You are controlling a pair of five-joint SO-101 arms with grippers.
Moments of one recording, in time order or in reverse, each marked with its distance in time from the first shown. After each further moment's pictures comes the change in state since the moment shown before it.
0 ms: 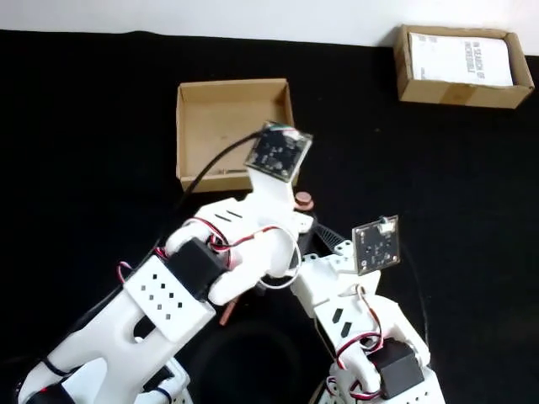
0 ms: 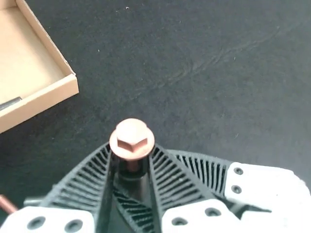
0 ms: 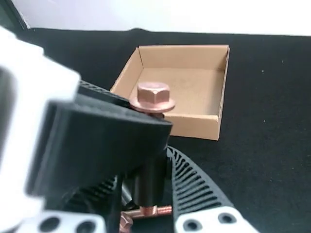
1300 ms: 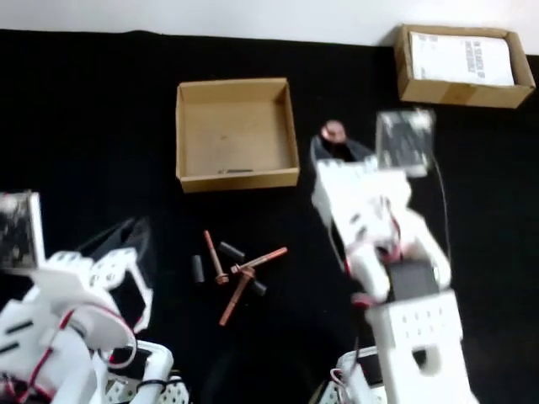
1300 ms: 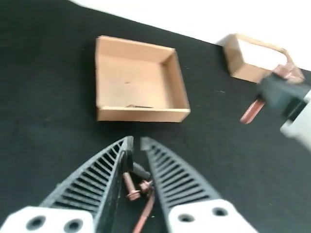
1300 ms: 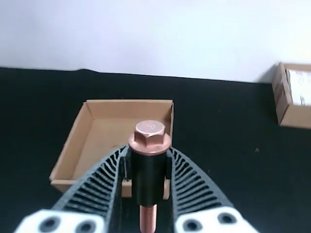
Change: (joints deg) left arm -36.5 -38.3 -9.7 34.5 0.1; right arm 12.2 53.4 -41.4 -9.7 6.5
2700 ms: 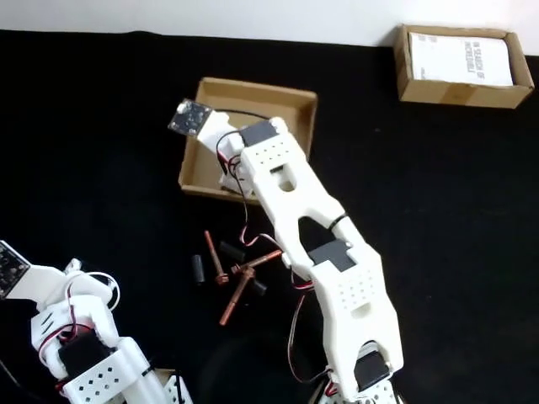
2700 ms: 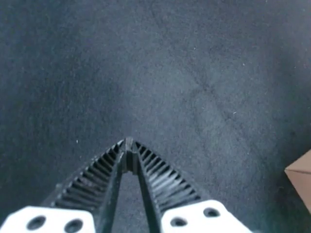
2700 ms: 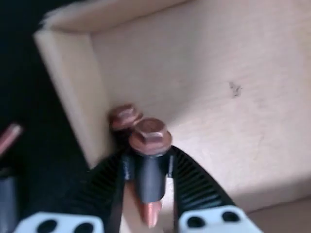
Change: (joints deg) left arm -43.8 -25.3 71.8 -35.3 4.0; right arm -15.5 85.8 -66.9 31.6 42.4
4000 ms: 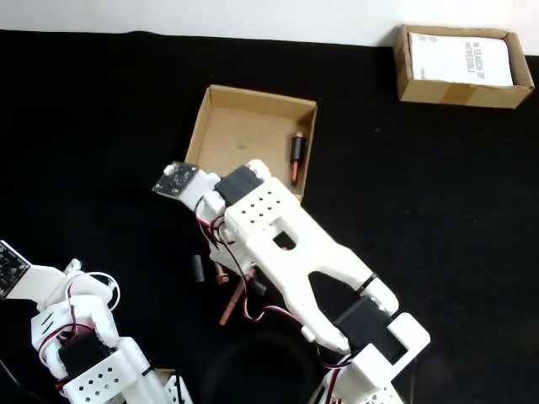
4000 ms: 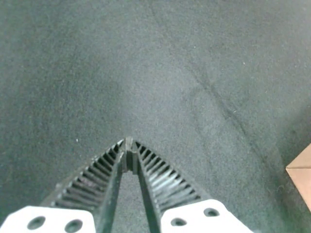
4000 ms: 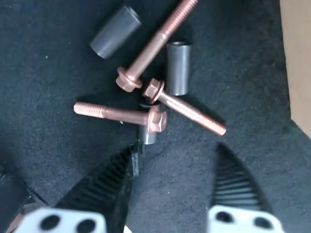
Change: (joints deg) left arm 0.1 0.0 0.0 0.2 0.1; right arm -13.2 -29.6 31.9 16.7 -17.2
